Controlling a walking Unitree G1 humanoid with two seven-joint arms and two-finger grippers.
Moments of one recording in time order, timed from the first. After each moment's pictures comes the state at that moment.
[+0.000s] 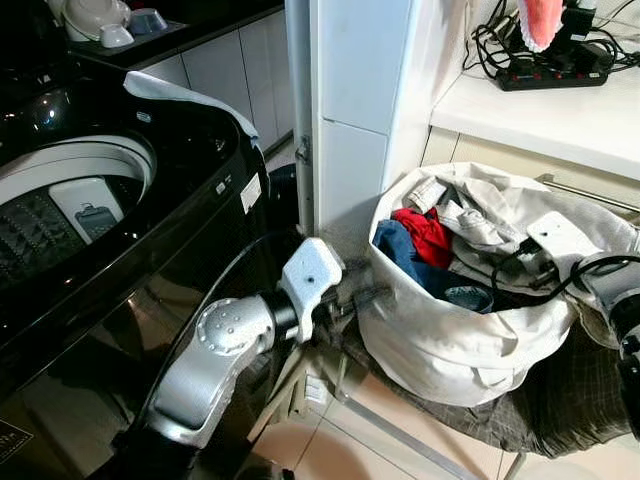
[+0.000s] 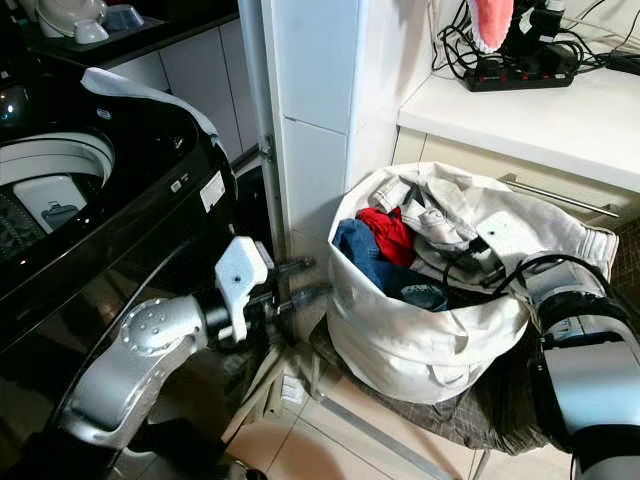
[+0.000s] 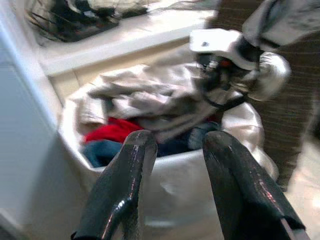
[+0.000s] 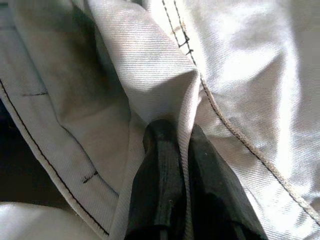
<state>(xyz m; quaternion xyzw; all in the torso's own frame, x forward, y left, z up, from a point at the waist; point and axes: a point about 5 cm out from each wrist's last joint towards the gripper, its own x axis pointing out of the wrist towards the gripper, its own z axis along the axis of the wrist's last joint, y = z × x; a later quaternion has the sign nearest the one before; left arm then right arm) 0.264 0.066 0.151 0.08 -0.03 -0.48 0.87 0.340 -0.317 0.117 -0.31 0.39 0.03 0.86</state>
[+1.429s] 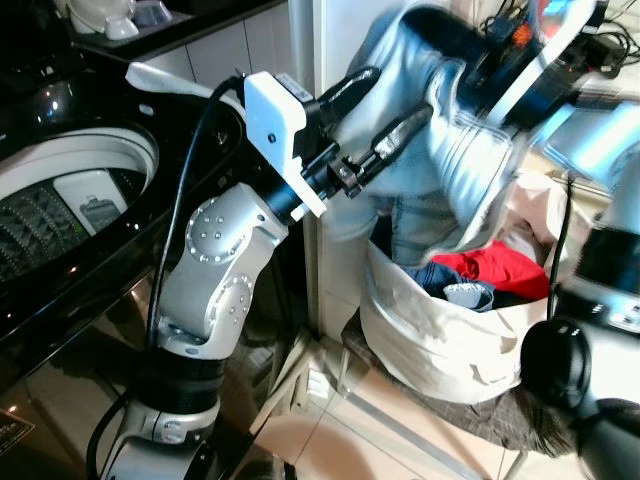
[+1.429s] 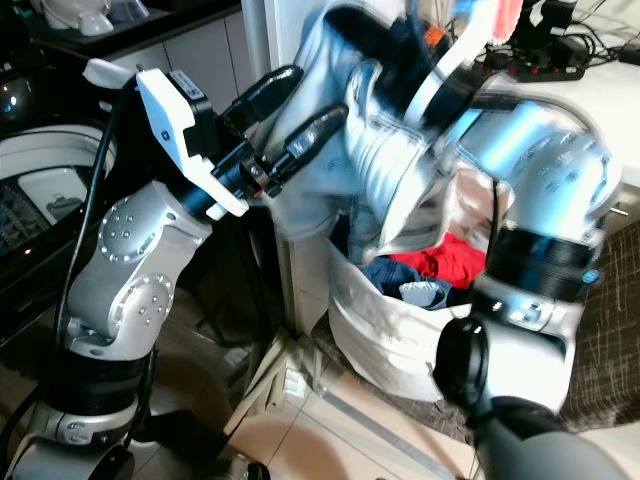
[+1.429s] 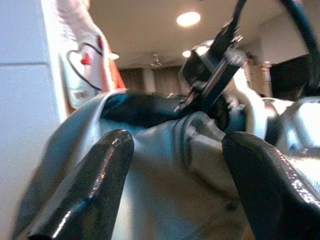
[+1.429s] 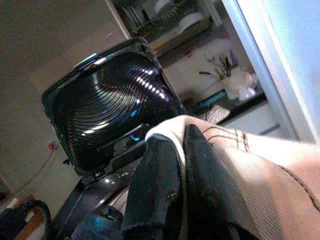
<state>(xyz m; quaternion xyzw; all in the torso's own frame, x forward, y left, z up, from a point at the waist) 0.285 0.061 0.277 -0.04 -0.27 -0.45 0.85 0.332 -0.136 0.325 0.30 -0.02 0.44 0.85</state>
